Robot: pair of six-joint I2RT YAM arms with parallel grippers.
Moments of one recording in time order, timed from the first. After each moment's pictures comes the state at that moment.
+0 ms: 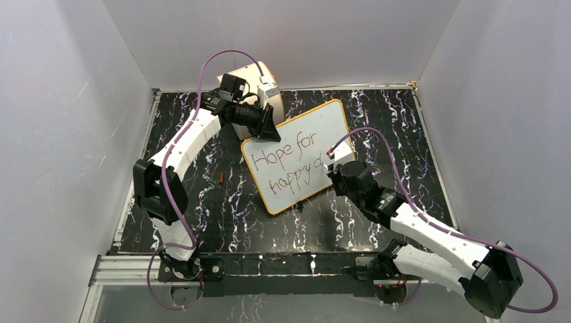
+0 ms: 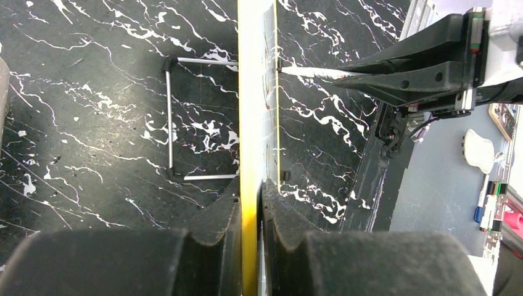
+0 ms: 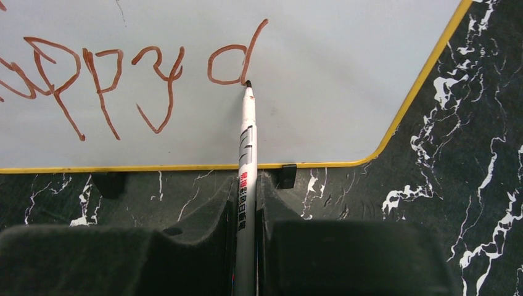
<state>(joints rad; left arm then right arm) -0.40 1.79 1.68 -0.80 0.82 0.18 0.79 0.93 0.60 -0.22 0.31 0.05</state>
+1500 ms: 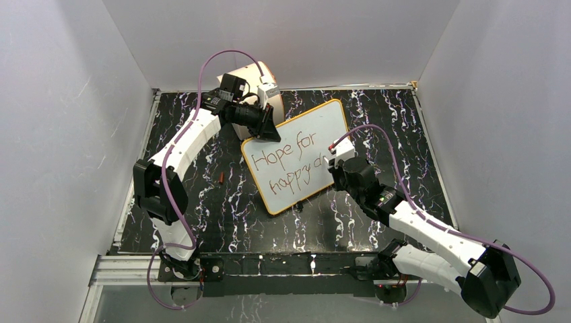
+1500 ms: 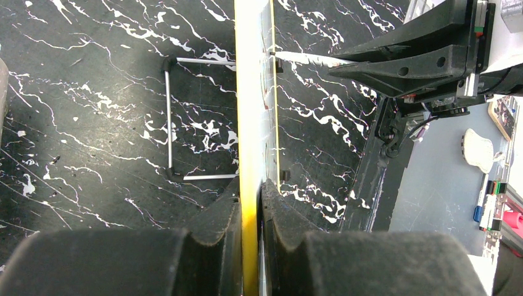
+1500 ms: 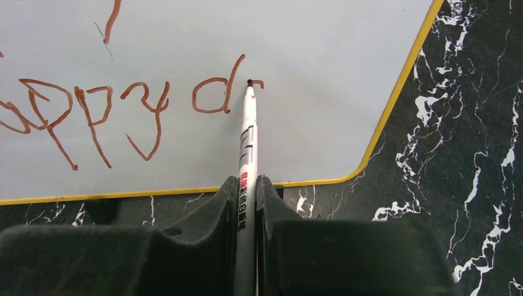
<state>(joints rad) -0.40 1.79 1.68 -0.80 0.82 0.18 0.75 0.95 0.60 -0.14 0.31 0.02</state>
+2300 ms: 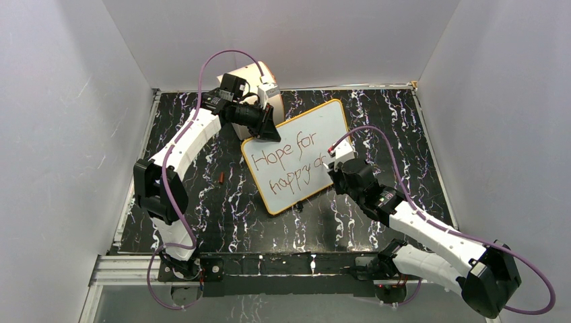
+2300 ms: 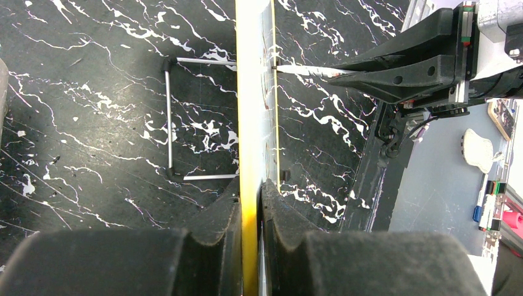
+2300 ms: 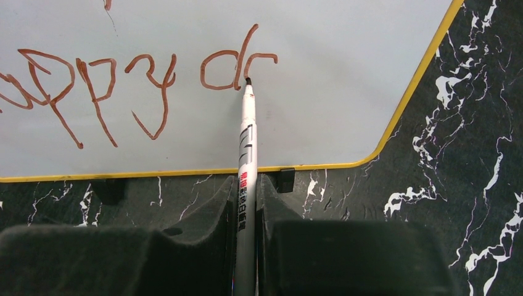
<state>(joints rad) -0.40 1.79 1.68 -0.80 0.82 0.18 0.75 0.94 0.60 -0.21 0.27 0.05</state>
